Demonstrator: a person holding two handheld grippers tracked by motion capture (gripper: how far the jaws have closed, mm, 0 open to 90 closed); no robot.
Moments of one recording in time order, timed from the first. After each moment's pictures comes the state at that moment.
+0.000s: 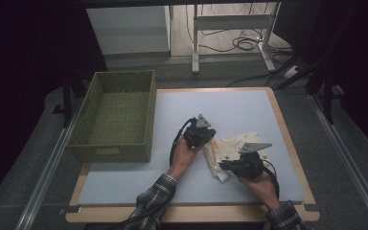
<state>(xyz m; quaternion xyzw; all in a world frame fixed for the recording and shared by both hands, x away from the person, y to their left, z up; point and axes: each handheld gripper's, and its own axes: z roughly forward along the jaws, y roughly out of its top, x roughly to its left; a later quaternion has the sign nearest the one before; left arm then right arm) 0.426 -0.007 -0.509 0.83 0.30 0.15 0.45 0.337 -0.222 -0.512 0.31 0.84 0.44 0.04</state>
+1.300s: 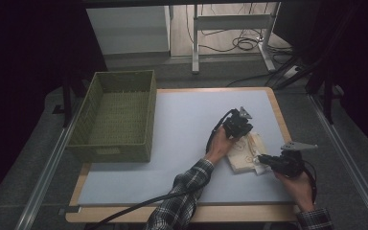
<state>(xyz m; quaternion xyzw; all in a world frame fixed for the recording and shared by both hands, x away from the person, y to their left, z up) 0.473 -0.130 -0.503 0.85 0.25 0.11 0.45 0.342 -0.335 -0.507 0.41 0.80 0.43 0.12</state>
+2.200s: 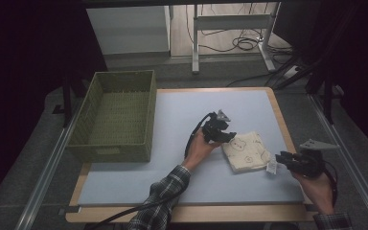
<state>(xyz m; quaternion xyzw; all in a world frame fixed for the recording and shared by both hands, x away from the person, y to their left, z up) 0.448 -0.054 -0.505 0.85 0.28 0.10 0.43 0.334 -0.374 -0.484 0.44 0.79 0.40 0.17</state>
